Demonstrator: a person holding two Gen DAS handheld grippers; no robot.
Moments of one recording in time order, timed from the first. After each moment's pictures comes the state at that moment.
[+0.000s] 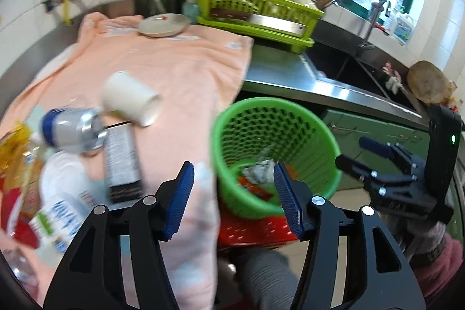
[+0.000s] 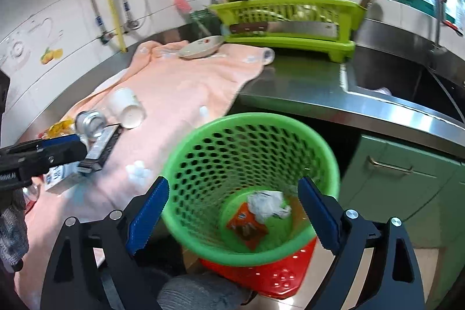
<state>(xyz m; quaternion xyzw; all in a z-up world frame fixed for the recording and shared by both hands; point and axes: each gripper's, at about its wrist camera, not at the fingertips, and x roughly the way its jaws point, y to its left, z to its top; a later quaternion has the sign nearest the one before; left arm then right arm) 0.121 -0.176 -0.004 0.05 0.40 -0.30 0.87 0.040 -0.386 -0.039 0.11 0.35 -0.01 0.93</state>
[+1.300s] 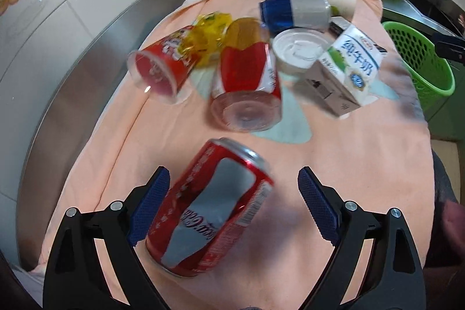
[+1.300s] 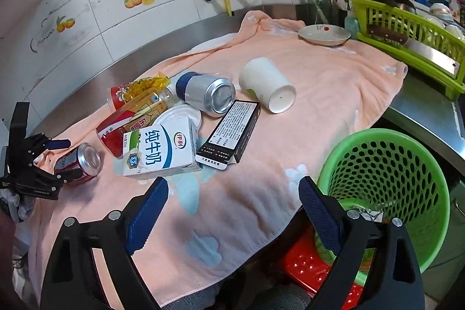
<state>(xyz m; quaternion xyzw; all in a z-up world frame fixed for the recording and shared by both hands) 0.108 0.096 -0.042 0.18 0.46 -0.09 0.86 0.099 -0.219 -0.032 0.06 0.38 0.17 0.91</state>
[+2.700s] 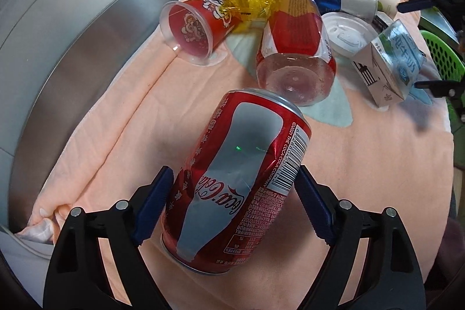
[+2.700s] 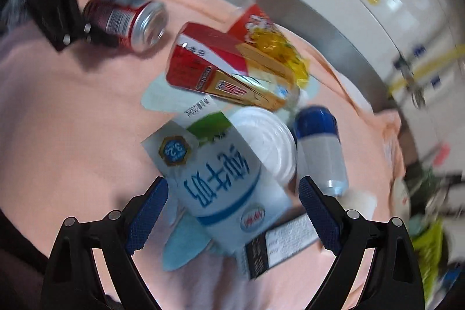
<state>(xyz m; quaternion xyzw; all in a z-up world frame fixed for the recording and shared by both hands) 0.110 0.122 -0.056 0.14 0.50 -0.02 0.85 0.146 -0.061 -0.056 -0.44 0.30 0.39 0.75</state>
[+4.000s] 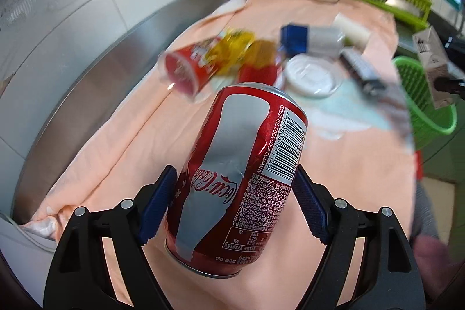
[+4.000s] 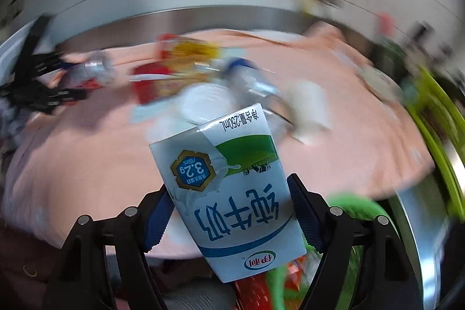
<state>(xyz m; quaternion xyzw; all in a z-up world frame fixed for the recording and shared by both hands) 0.081 0.093 -0.008 0.11 0.43 -0.05 0.89 0.114 -0.218 -0.003 -0.15 0.39 0.27 0.87</state>
